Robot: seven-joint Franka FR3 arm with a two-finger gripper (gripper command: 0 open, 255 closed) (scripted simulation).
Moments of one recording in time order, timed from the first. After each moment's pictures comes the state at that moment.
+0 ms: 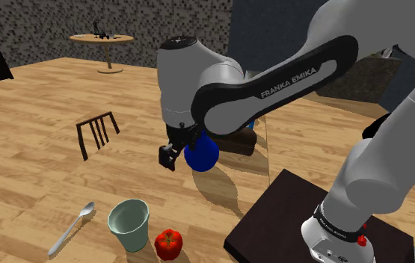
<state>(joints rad) 0.07 -0.15 0.57 -2.22 -0.12 2.13 0.56</state>
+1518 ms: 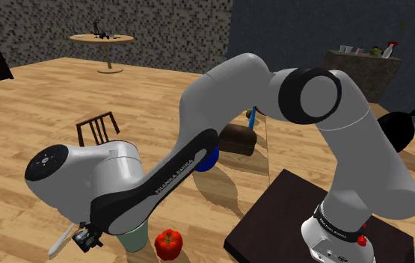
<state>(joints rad) 0.47 0.76 0.53 -1.48 -0.64 2.01 1.06</state>
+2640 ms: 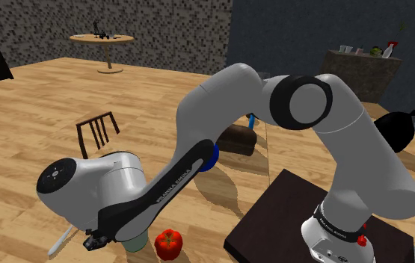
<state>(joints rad) 0.48 0.81 0.51 -1.48 -0.67 2.06 1.07</state>
